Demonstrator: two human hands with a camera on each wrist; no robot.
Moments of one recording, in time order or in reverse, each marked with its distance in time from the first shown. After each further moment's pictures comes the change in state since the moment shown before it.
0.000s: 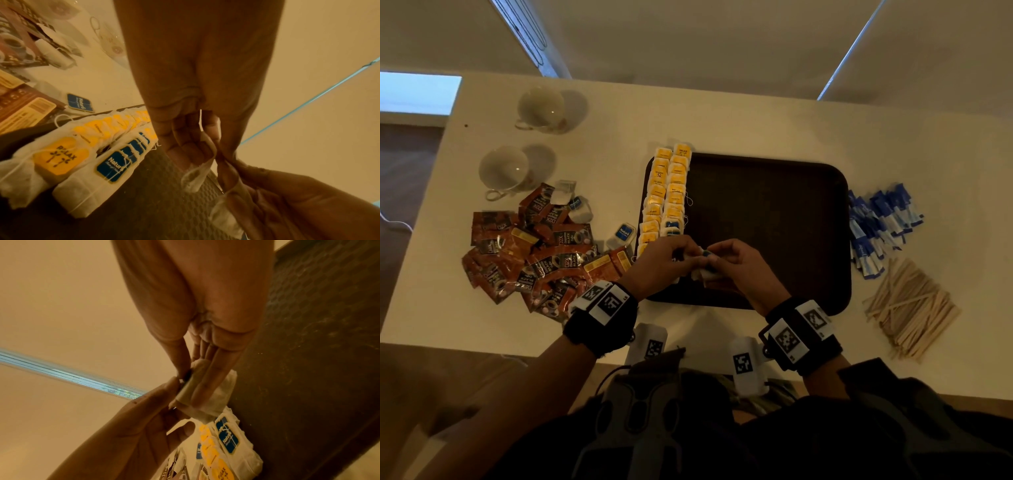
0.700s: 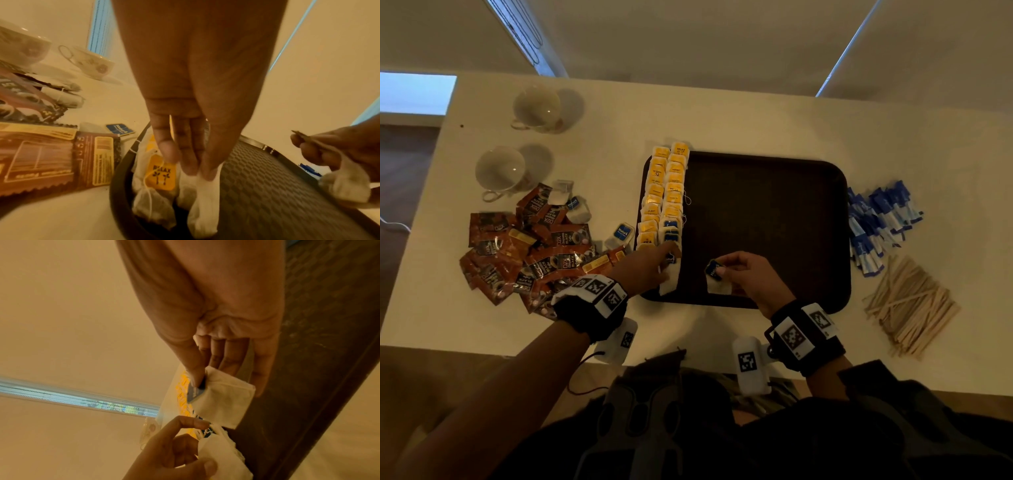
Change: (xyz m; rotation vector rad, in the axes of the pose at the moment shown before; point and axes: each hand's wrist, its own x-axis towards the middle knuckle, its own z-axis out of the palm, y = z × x) left_hand 0.008 -0.042 -0.014 0.563 -0.198 -0.150; right_hand 0.004 0.013 -0.013 -0.133 0.084 0.144
